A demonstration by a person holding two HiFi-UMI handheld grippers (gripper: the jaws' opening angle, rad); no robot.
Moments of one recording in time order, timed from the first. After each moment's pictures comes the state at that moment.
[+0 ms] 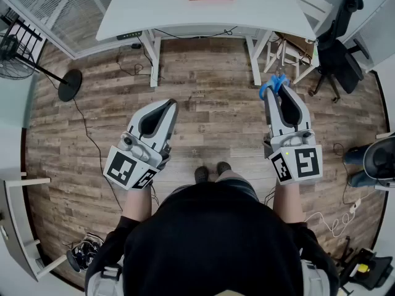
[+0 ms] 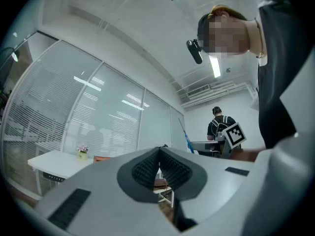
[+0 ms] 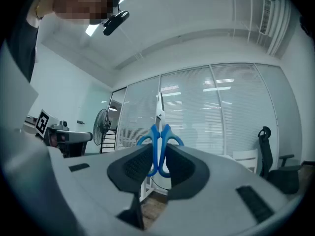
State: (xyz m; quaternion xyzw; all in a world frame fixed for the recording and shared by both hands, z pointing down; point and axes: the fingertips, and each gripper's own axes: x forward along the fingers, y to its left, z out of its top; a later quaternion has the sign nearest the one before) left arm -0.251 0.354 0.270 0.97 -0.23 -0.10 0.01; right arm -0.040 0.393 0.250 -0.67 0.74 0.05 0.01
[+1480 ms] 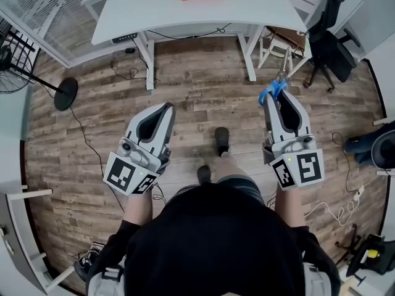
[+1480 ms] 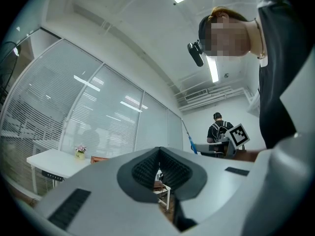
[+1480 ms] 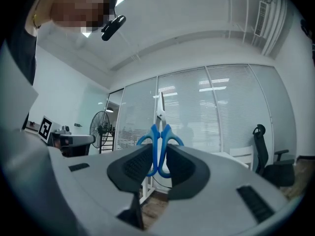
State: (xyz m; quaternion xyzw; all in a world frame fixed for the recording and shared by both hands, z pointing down) left arm -0.274 0.375 0.269 0.97 -0.21 -0.12 0.02; right arm -0.064 0.434 0.249 -0.69 0.72 0.04 0.02
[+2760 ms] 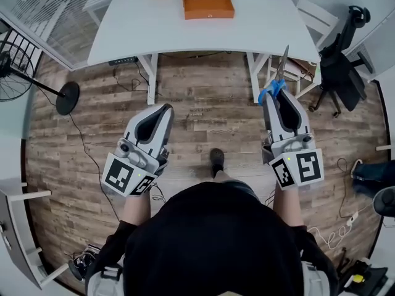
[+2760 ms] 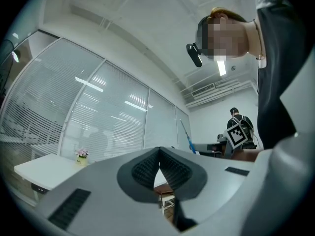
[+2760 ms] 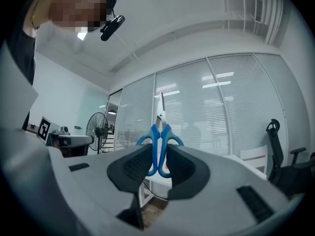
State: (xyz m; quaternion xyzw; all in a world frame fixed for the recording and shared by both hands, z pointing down) left arm -0.193 0.238 0.259 0.96 -0.24 -0.11 0.01; right arm 0.023 0.277 0.242 -0.66 0.75 0.03 0.03
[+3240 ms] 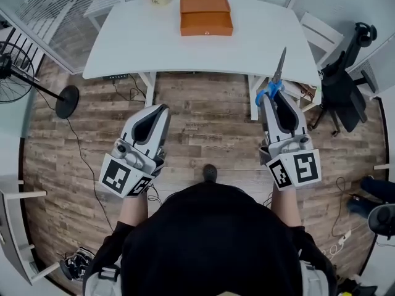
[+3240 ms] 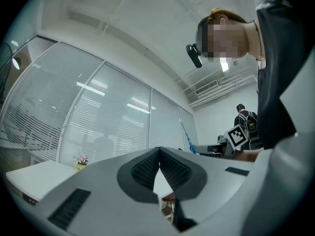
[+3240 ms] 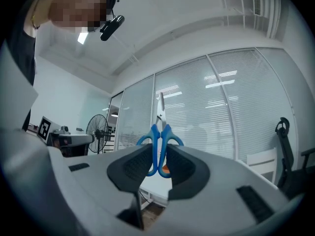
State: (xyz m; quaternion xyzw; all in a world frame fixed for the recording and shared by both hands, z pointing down) left arm -0.137 0.179 0.245 0.96 -0.27 -0.12 -0.02; right arm 0.081 0.206 0.233 -0.64 0.77 0.04 0.05
